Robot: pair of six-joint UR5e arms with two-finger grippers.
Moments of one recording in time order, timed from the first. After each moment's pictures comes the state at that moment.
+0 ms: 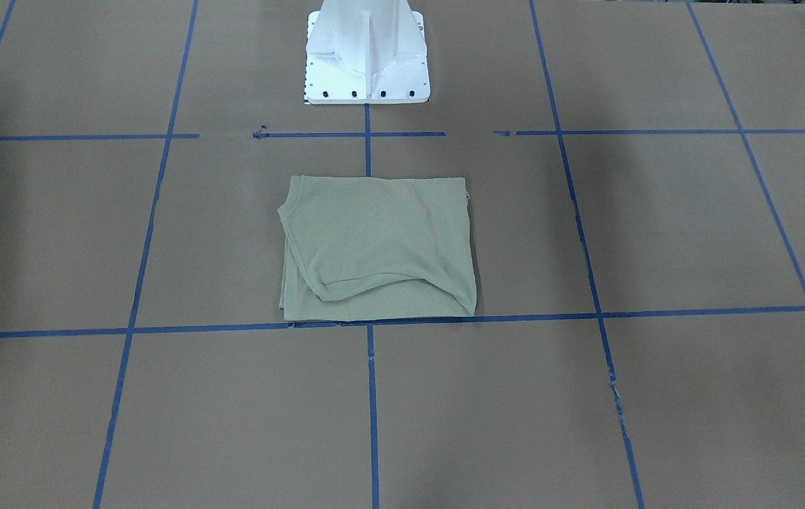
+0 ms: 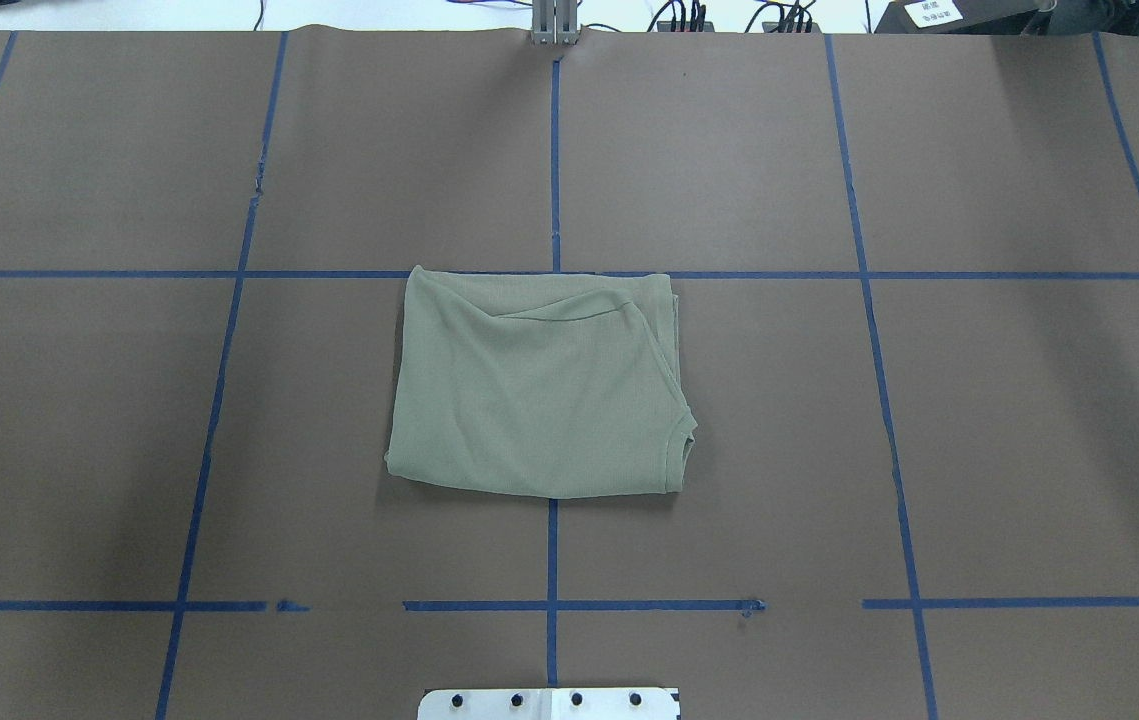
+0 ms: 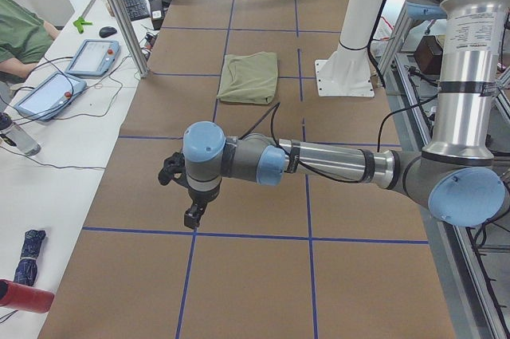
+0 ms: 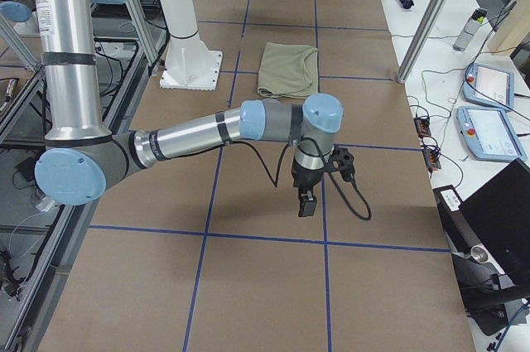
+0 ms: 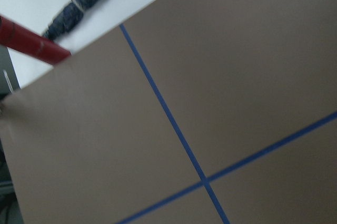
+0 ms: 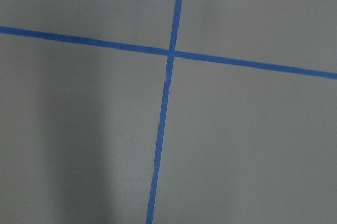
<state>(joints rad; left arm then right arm) -1.62 -1.56 -1.65 -1.62 -2.35 0.25 1.57 -1.57 1.82 -1.91 2.22 -0.16</state>
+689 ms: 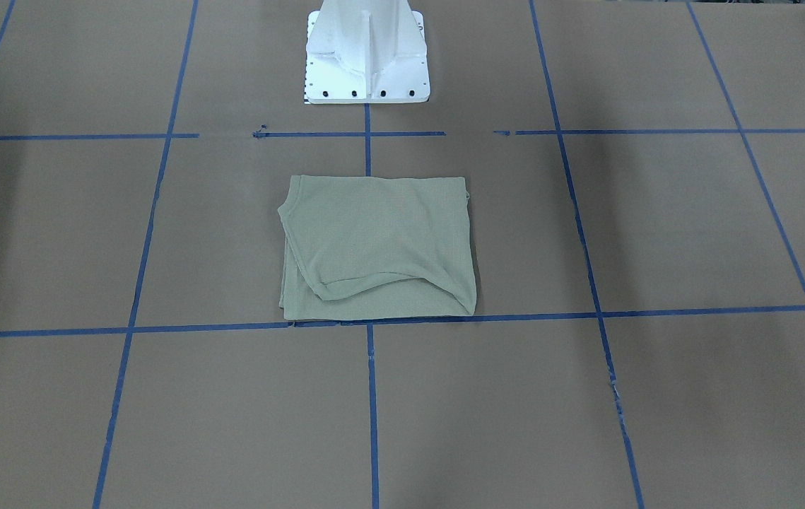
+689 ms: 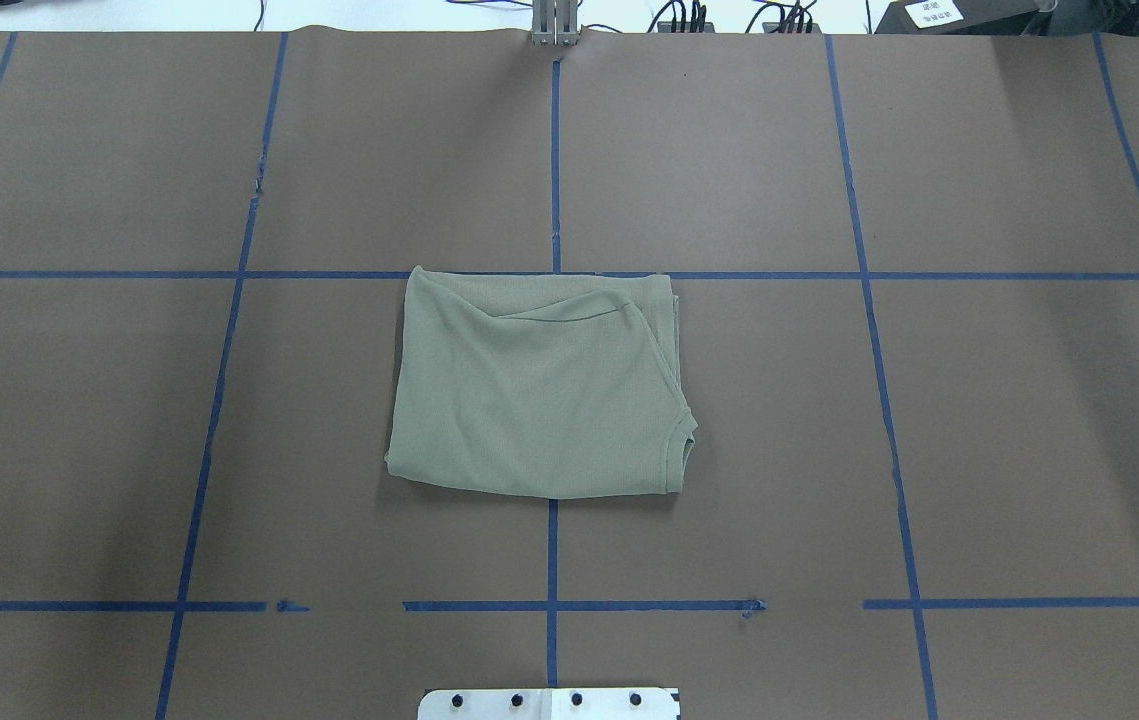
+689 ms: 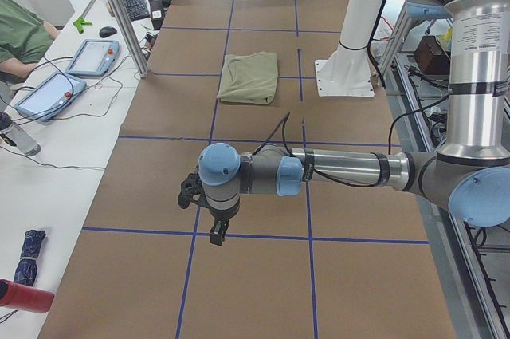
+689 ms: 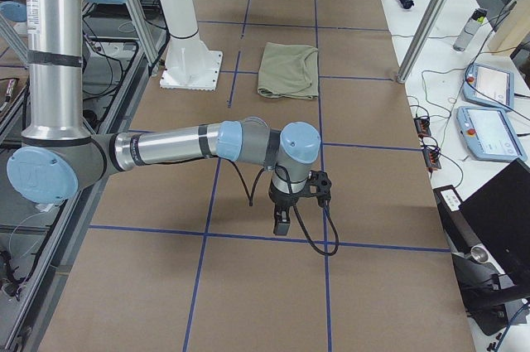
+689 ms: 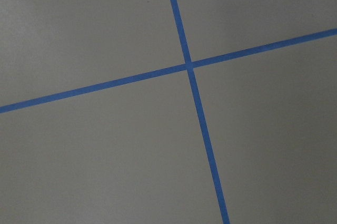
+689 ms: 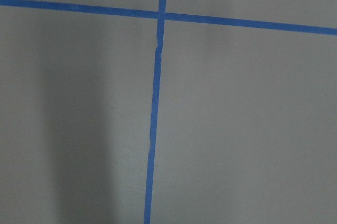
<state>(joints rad) -1.63 -1.51 -1.70 -1.54 -2.36 0.25 1.58 -1.64 1.82 -1.90 2.24 -0.16</state>
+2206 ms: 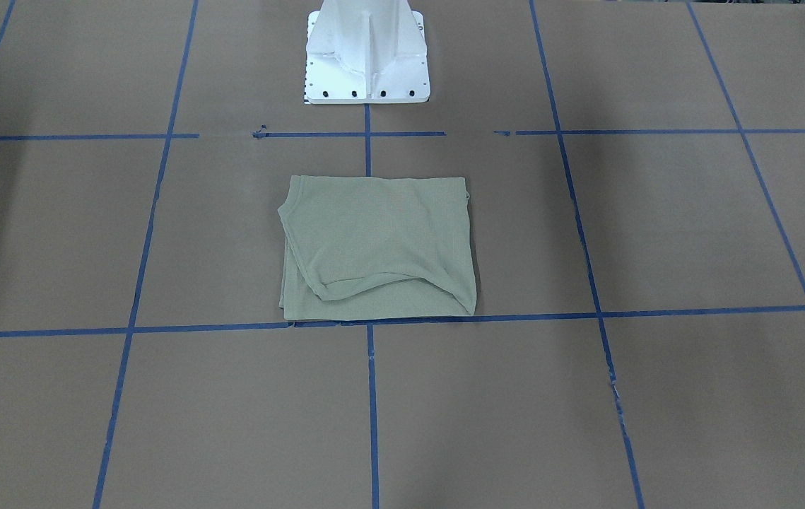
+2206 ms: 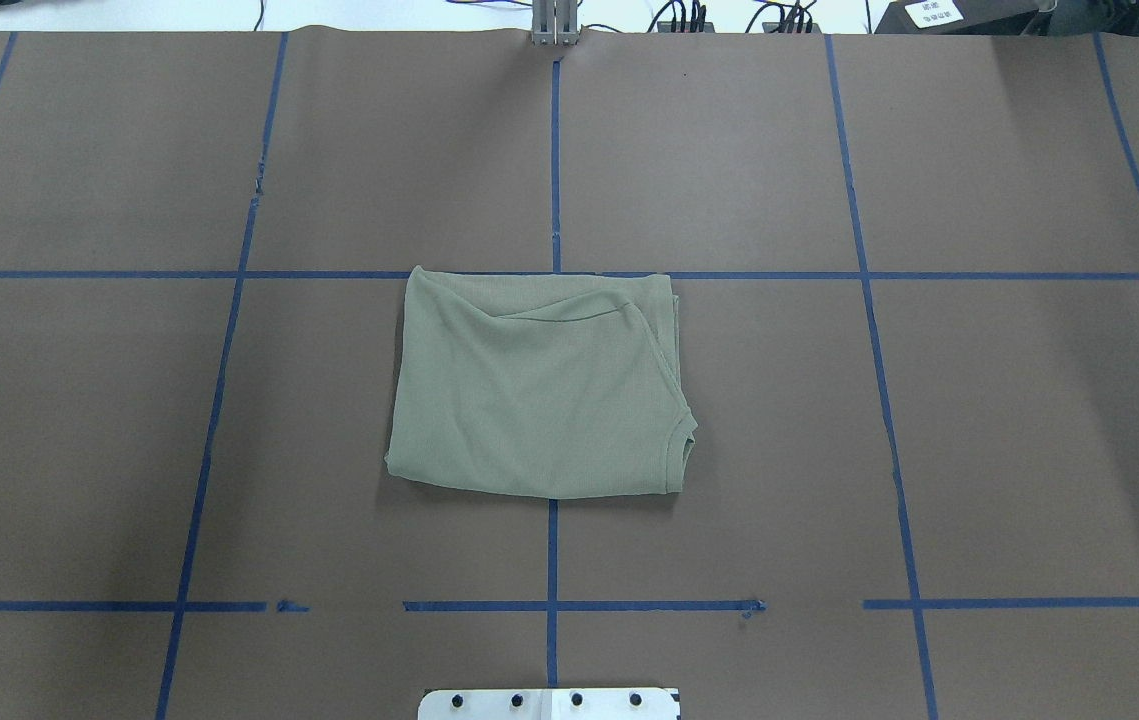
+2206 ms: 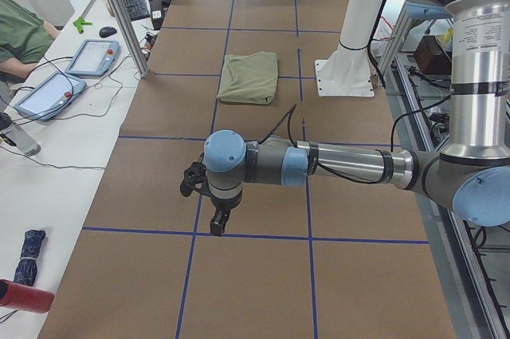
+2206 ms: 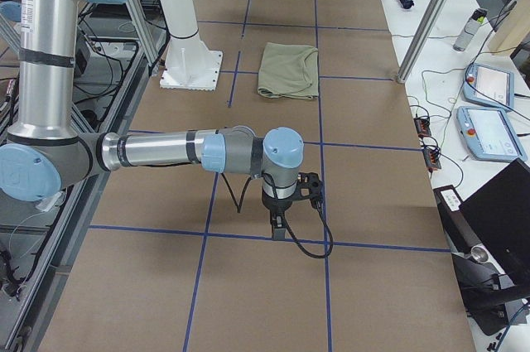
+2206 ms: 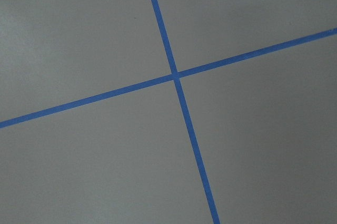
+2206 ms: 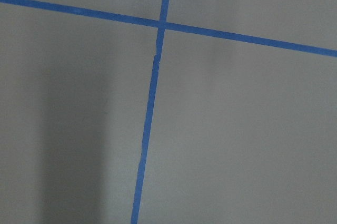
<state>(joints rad) -1.62 -1.49 -1.76 -1.54 -2.35 0.26 1.58 -1.72 1.83 -1.71 2.24 -0.15</state>
